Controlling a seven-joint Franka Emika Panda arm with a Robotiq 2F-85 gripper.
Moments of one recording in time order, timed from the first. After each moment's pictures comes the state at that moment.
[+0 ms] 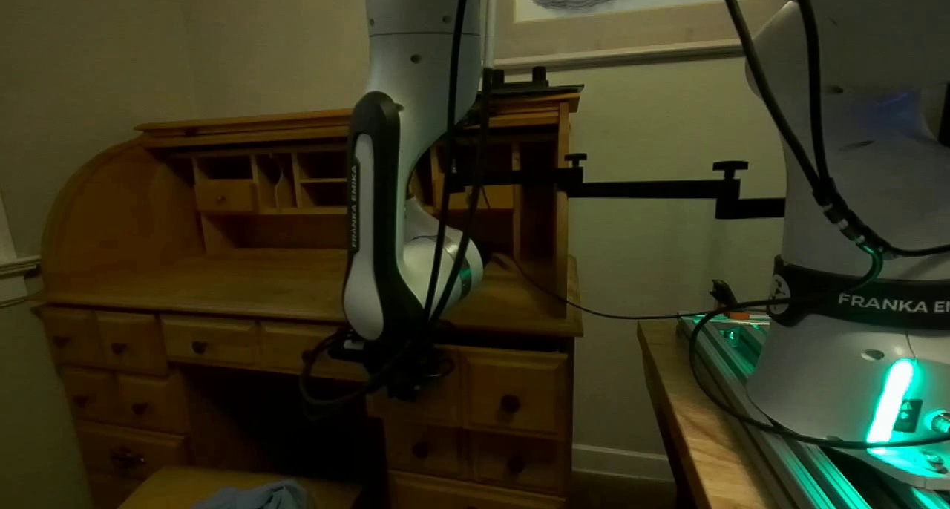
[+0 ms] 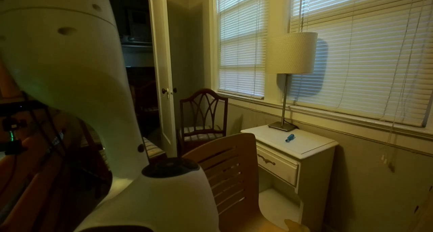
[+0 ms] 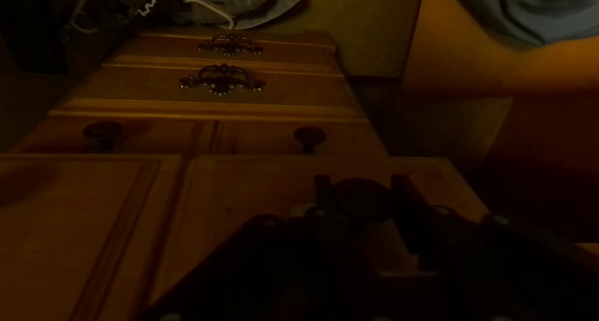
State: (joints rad) arm 0.22 0.86 -0.32 -2.21 0.39 3.19 1.10
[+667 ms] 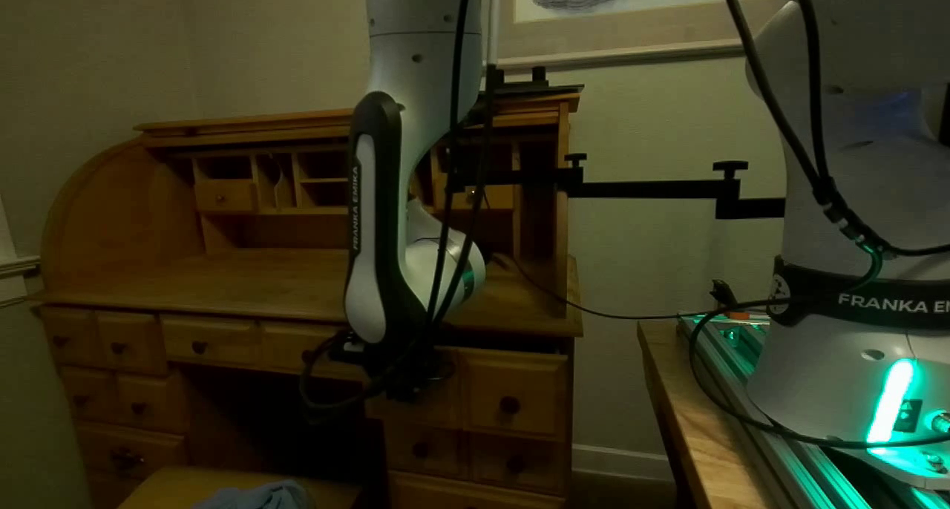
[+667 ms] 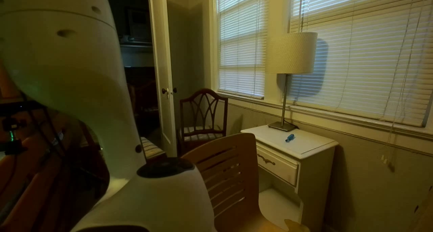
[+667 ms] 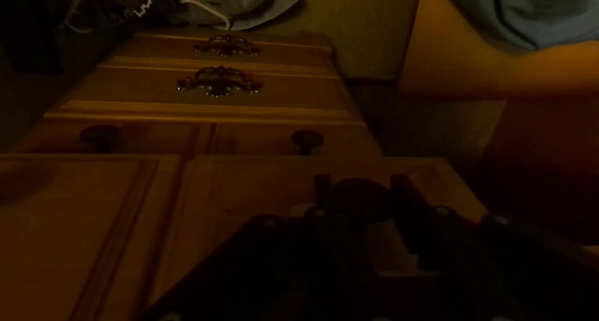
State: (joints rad) arm 0.22 0.86 -0.31 -2.22 0.39 3.22 1.10
